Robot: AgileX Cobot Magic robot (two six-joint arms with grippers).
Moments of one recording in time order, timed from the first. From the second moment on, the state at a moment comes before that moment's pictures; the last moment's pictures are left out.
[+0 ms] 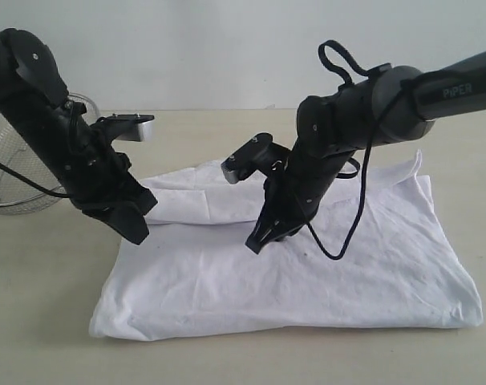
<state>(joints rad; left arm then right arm) -0.26 1.92 -1.26 -0.45 0.99 0.58 0.39 2.10 -1.35 0.14 0.57 -0.51</state>
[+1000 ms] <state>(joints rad) -0.26 1.92 -1.16 -0.50 0.92 0.58 0.37 2.20 -1.58 0.03 0.45 -0.41</state>
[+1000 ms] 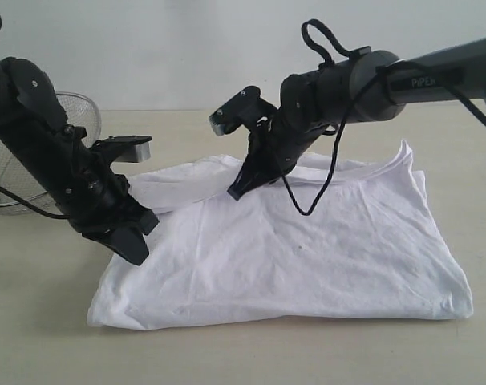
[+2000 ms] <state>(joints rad) -0.26 1.92 -1.16 -0.50 0.92 0.58 0.24 2.22 -1.72 0.50 0.76 -0.61</state>
